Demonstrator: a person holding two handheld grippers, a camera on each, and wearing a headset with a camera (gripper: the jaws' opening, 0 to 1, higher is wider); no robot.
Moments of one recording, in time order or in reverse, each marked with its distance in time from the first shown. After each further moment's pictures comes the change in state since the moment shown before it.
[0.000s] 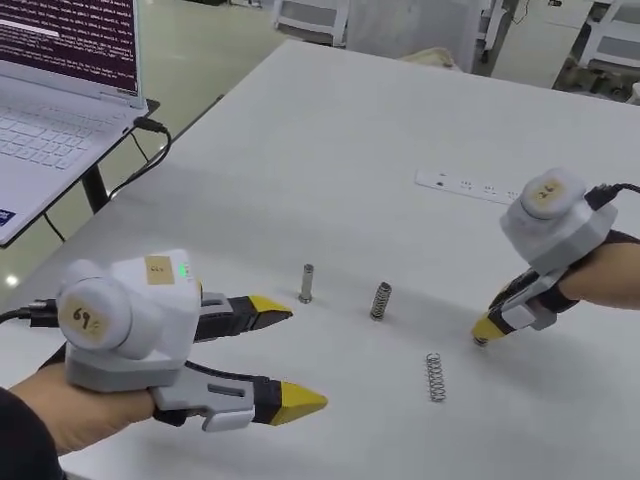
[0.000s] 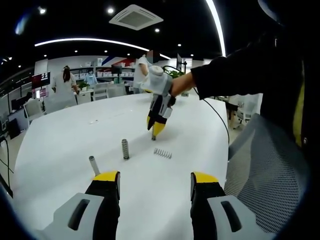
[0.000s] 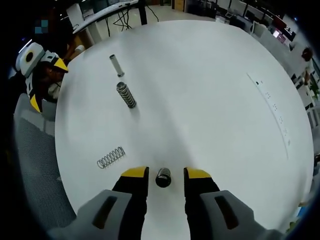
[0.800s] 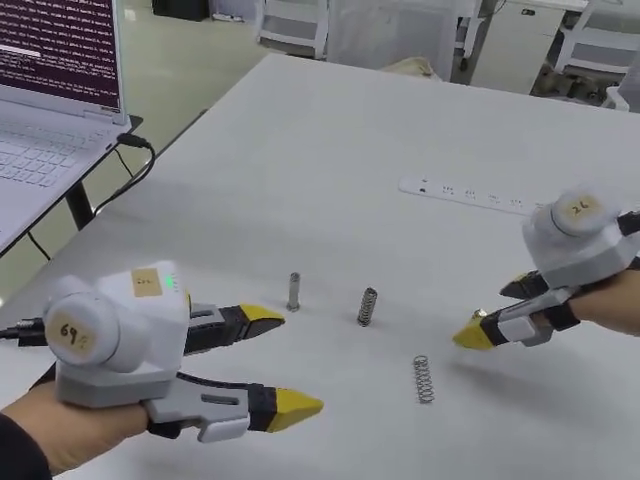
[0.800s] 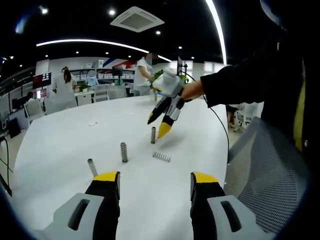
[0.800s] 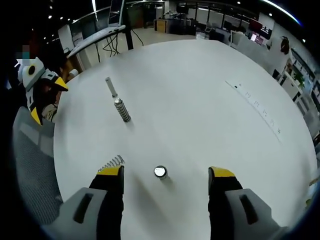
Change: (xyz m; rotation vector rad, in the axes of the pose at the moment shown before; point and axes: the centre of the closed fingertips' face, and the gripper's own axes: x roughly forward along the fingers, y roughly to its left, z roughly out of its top) left arm 0.000 -0.005 0.006 -0.012 -0.022 0.004; right arm -0.018 -0.005 -0.002 0.121 -0.230 -0.081
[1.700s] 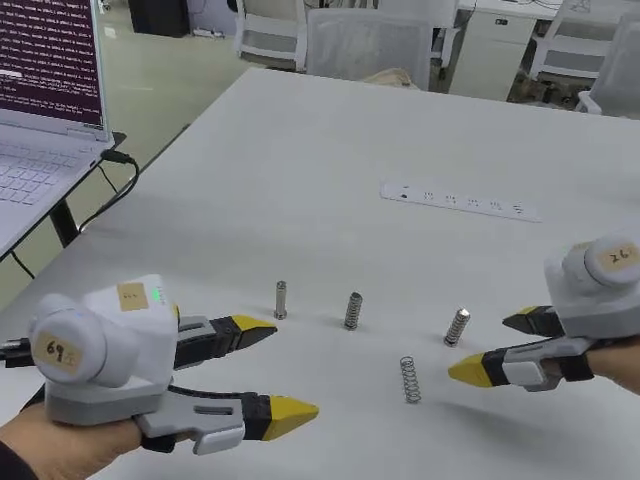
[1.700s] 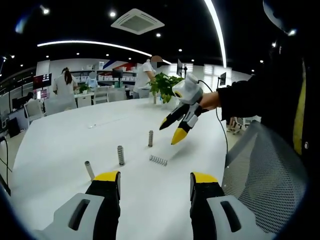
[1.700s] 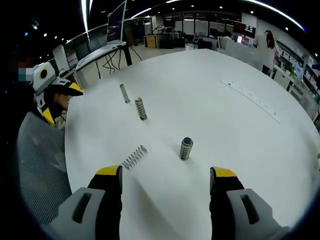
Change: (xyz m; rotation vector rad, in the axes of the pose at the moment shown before) left arm 0.001 -0.007 0.006 -0.006 -0.022 -0.003; right arm -0.022 0.037 -0.025 0.109 -0.138 -0.006
